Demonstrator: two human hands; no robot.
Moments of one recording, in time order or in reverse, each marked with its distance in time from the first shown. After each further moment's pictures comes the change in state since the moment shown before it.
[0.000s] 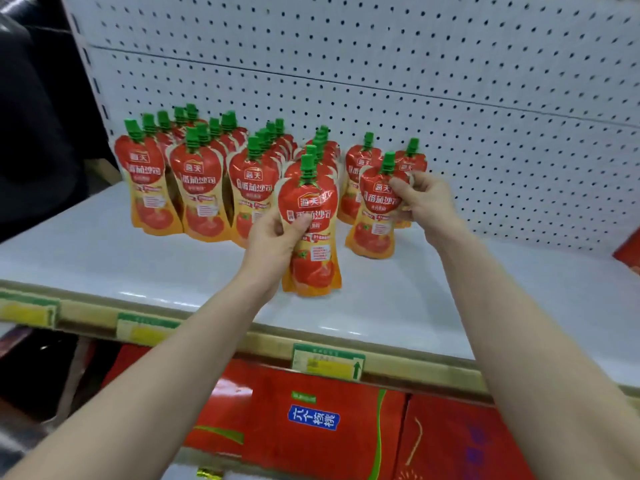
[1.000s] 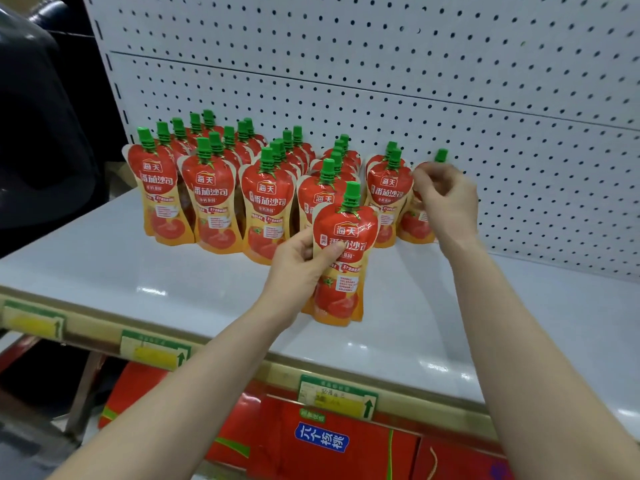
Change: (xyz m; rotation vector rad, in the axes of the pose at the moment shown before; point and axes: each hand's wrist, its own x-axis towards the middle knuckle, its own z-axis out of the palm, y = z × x) left_hand 0.006 -0.009 0.012 -0.016 -0.084 -0.052; right_hand 0.030 0.002 0.010 -0.122 0.203 -0.212
